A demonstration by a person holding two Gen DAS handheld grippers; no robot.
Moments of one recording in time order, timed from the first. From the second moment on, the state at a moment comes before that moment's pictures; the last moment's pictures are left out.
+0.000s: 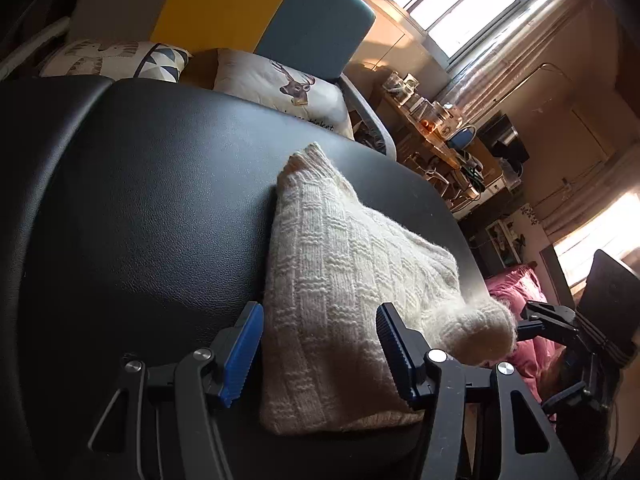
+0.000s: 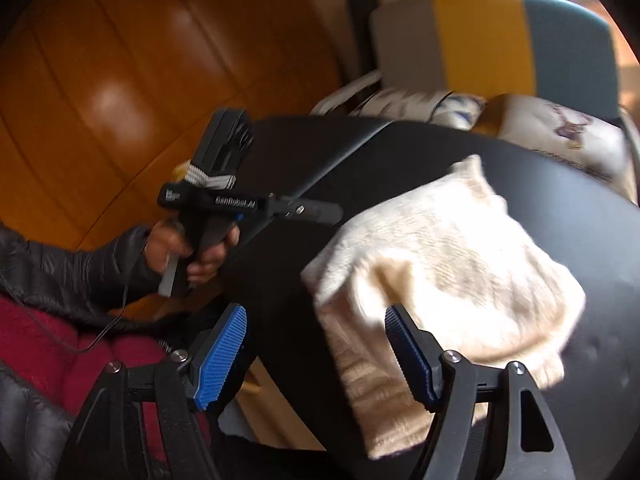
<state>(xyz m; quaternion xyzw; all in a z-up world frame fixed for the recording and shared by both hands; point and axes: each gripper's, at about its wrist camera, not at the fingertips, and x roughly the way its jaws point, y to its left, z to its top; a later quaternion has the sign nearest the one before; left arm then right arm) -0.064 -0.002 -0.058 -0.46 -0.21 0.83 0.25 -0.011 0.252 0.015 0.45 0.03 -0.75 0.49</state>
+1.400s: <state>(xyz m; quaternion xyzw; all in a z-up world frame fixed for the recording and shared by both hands) -0.007 0.075 -0.054 -0.39 -0.02 0.83 0.40 -0.038 0.387 -0.095 0.42 -0.43 -0.76 0.24</state>
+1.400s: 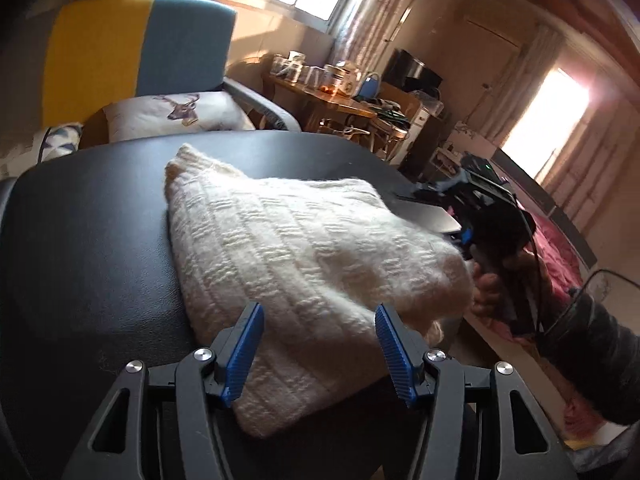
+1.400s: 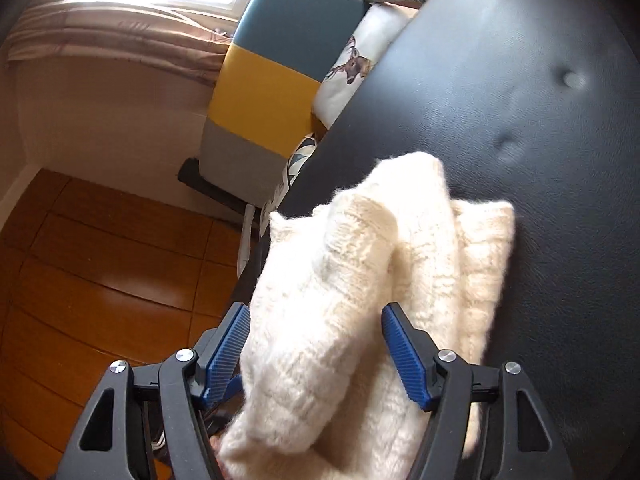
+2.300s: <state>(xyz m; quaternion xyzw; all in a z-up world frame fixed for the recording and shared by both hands) -0.043 0.142 -0.045 -0.46 -0.05 0.68 0.56 -0.045 0.420 -0.139 0.40 -0.34 -0.83 0.21</state>
